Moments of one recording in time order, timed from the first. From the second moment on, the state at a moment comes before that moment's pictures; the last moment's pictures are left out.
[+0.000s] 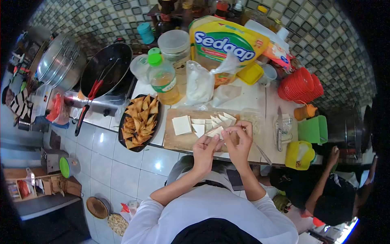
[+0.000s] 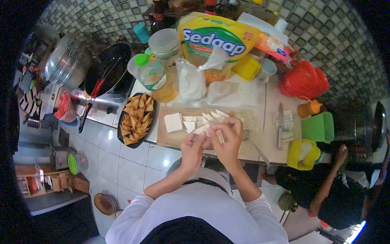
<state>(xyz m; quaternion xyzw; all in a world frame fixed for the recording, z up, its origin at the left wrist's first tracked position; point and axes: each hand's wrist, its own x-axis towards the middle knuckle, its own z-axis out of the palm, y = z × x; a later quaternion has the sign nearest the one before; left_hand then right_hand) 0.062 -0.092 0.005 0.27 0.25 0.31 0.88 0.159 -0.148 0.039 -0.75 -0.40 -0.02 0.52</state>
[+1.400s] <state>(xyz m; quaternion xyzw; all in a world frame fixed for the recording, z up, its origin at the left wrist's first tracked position) -0.008 -0.074 0.008 0.38 0.34 0.33 0.79 0.133 -0.097 0.038 -0.63 -0.52 0.27 0.51</state>
